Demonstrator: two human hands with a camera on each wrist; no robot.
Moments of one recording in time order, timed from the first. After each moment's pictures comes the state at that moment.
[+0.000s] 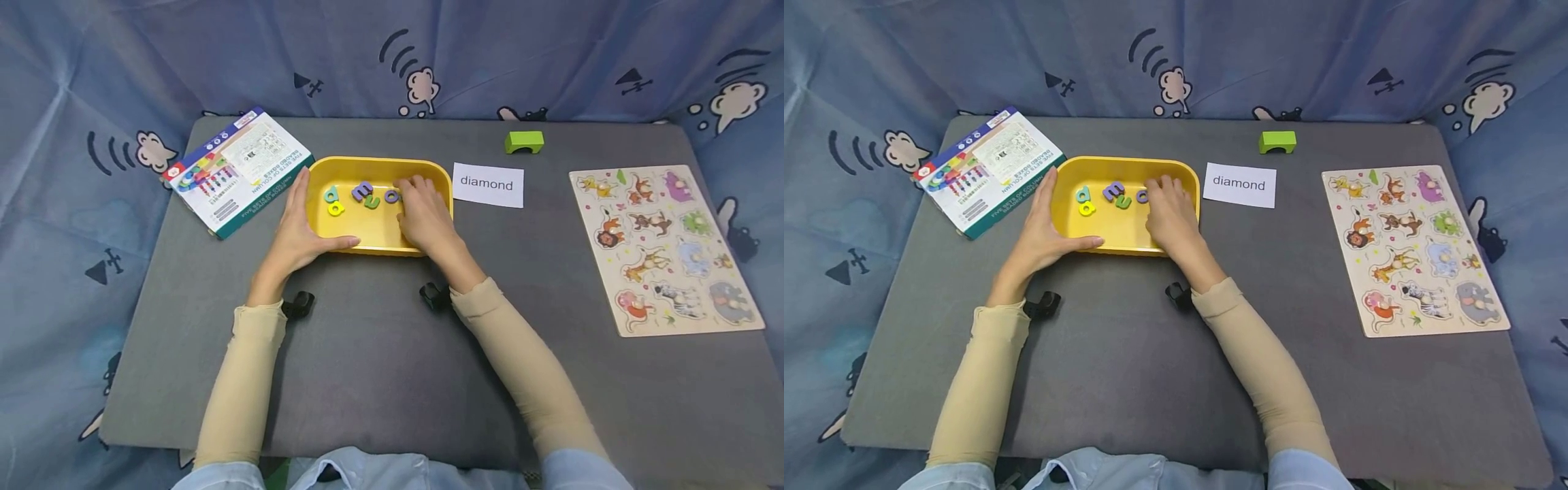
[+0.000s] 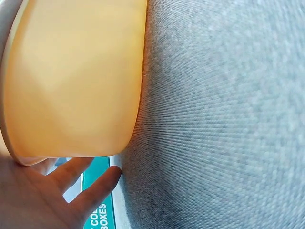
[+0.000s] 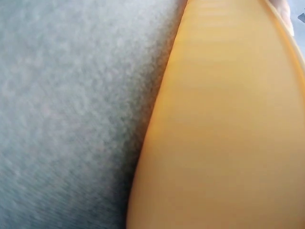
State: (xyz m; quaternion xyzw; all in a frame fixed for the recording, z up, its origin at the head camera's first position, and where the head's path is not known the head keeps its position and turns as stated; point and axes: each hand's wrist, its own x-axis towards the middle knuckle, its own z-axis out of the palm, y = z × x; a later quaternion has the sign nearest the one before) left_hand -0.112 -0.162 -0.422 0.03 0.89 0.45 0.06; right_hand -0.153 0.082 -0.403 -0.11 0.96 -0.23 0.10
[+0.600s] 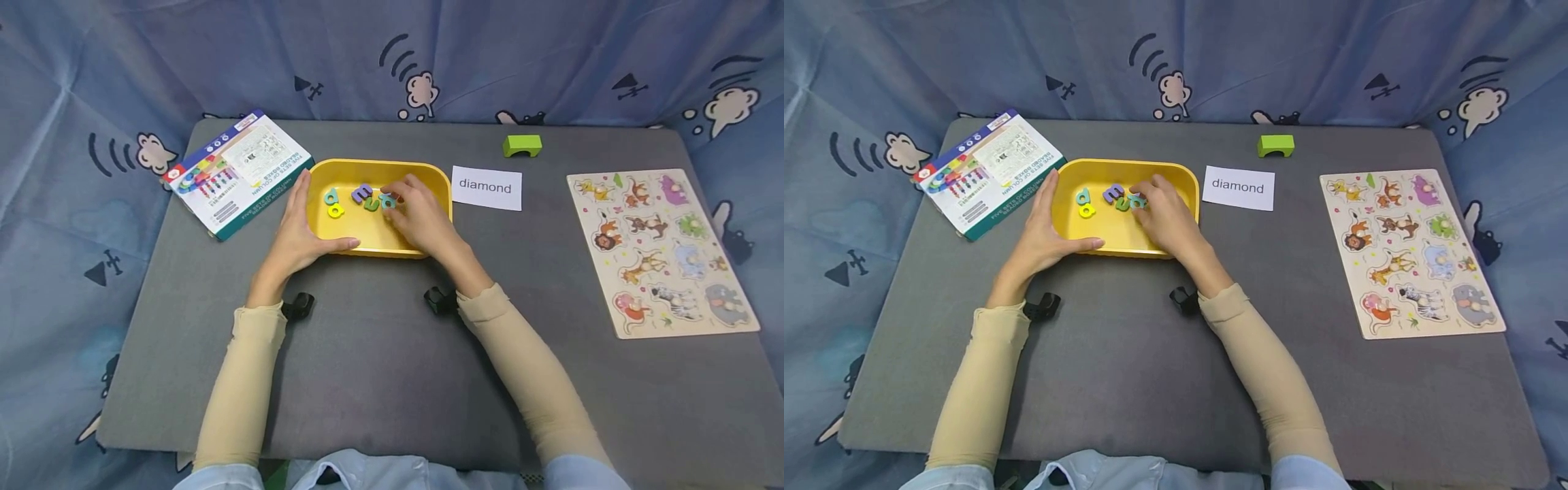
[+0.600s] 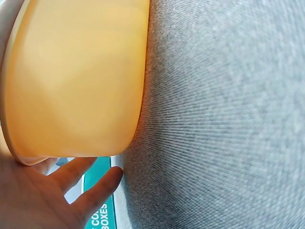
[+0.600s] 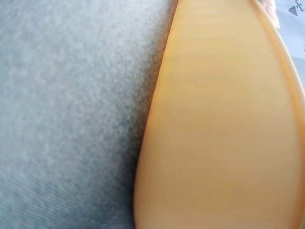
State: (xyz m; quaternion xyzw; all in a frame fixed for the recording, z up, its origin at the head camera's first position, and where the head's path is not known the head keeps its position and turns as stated) left_hand -0.112 -0.162 -0.422 0.04 0.89 0.45 0.06; right_hand -0.149 0.086 -0.401 -0.17 0.92 -0.34 0.05
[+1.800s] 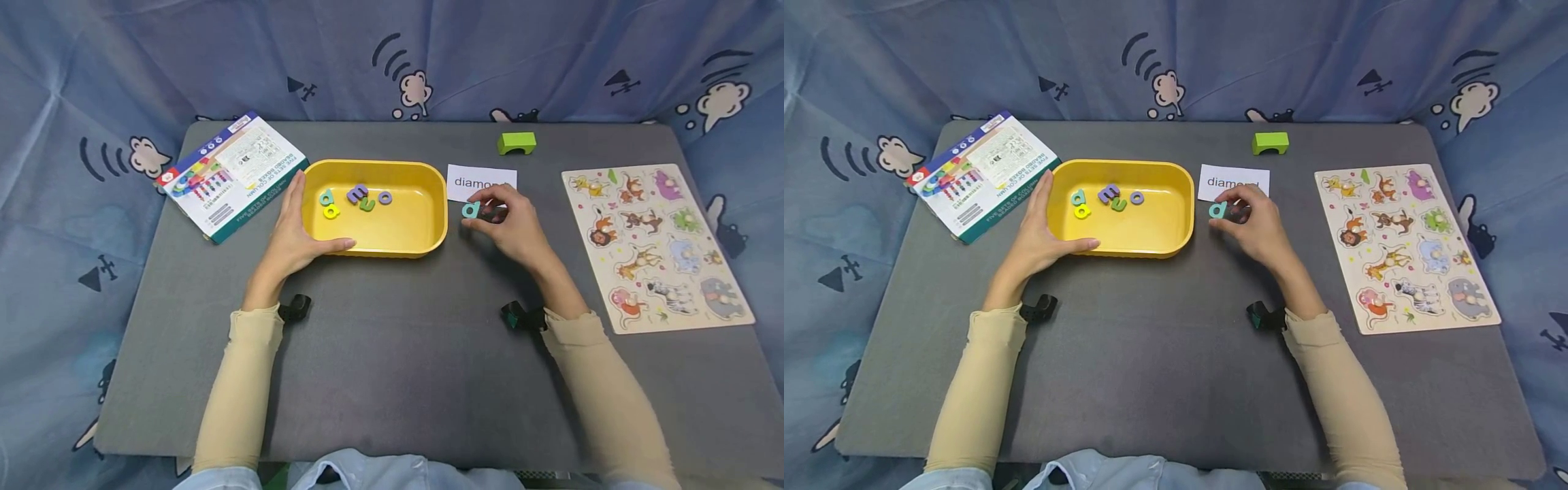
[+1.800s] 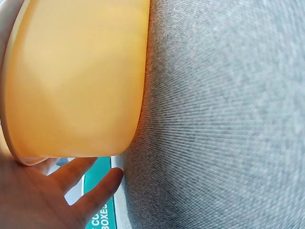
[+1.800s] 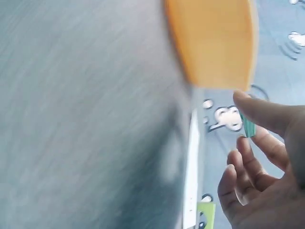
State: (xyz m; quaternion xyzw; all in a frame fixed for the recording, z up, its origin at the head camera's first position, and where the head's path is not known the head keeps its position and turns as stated) left_hand -0.110 -0.162 -0.422 0.04 0.89 0.46 0.05; right_hand -0.119 0.220 -0.400 -0.07 0.90 -0.43 0.00
